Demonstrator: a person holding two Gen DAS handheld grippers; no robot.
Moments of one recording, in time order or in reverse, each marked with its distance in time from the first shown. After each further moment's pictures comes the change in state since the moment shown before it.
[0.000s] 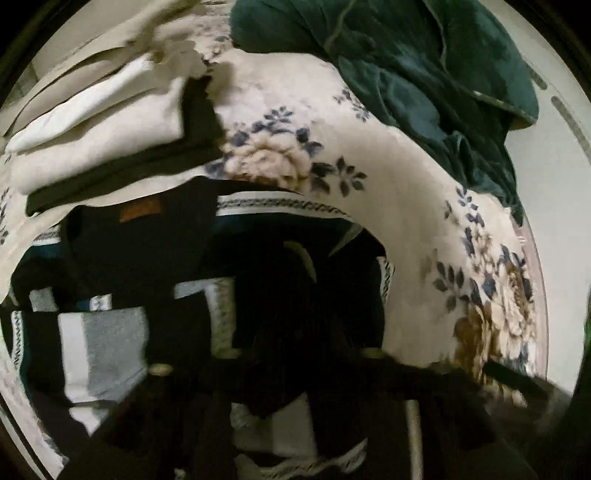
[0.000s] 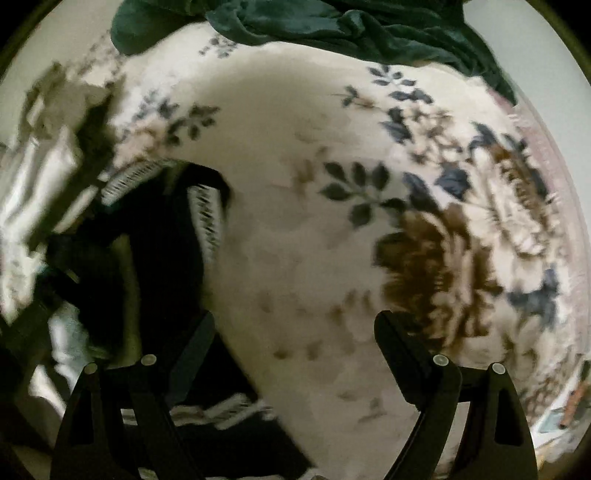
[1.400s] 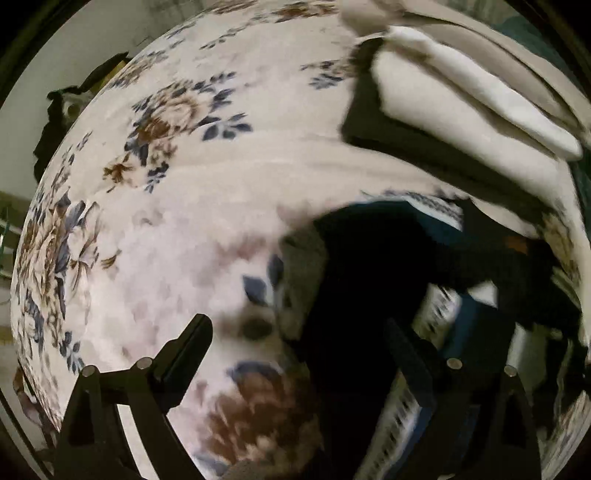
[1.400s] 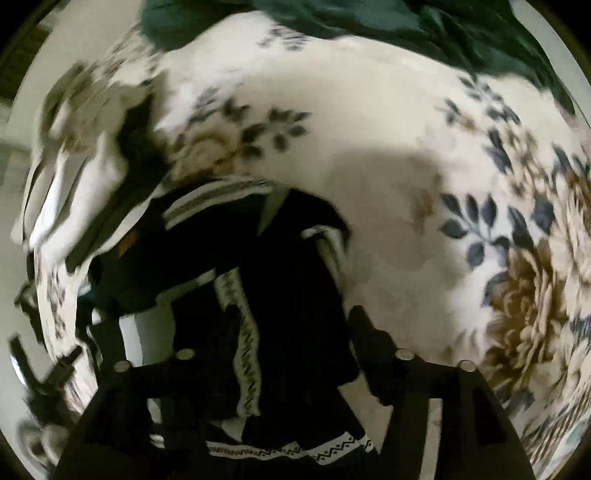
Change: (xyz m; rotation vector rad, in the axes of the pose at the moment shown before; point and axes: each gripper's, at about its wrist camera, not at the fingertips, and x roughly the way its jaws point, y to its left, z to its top) left arm -0.034 0.273 -0.034 -0.383 0.041 0.389; right arm 0.044 0.084 0.024 -0.094 0.064 0.067
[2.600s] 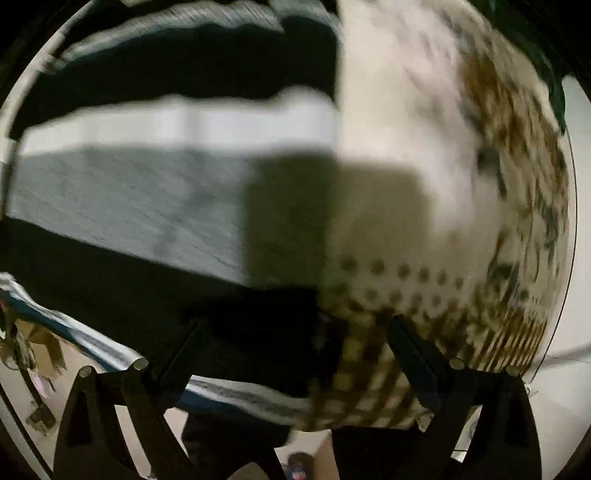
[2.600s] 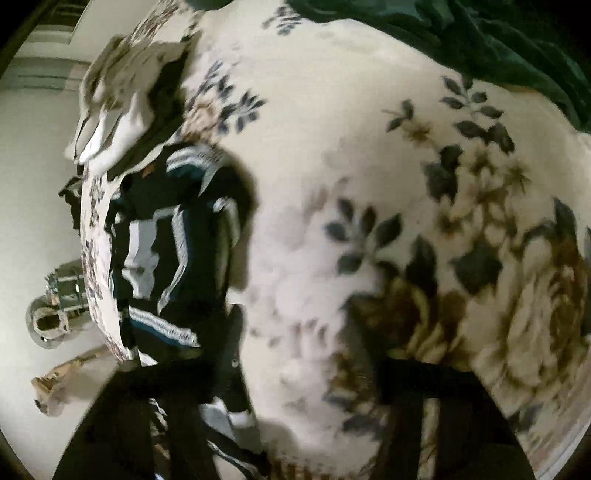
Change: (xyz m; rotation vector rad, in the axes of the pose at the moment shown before) left arm -0.056 -0.308 -0.399 0.073 0.399 -0.151; right arm -0.038 -0.163 0.070 -0.222 0.264 0.258
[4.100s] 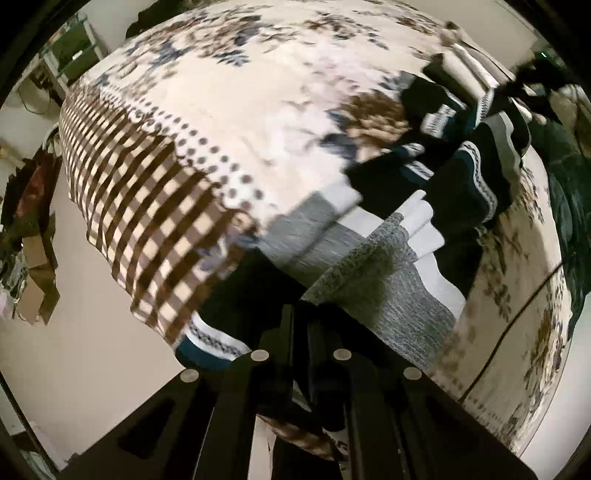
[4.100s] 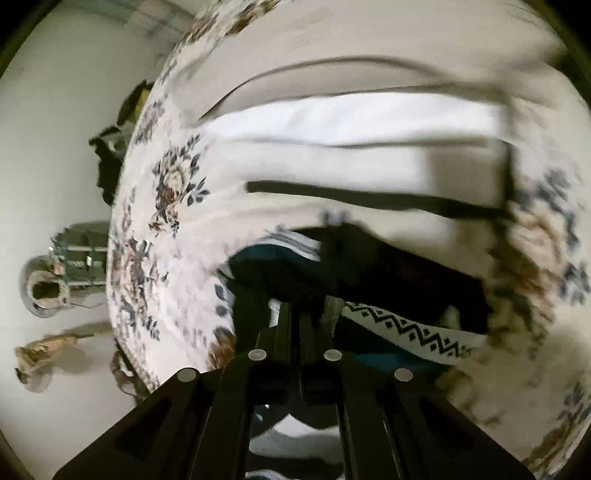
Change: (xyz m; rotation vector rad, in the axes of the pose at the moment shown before) left arm -0.111 0.369 -0.013 -0.512 -0.407 -0.028; right arm 0.187 0.482 0.128 -0.313 0.036 -0.062
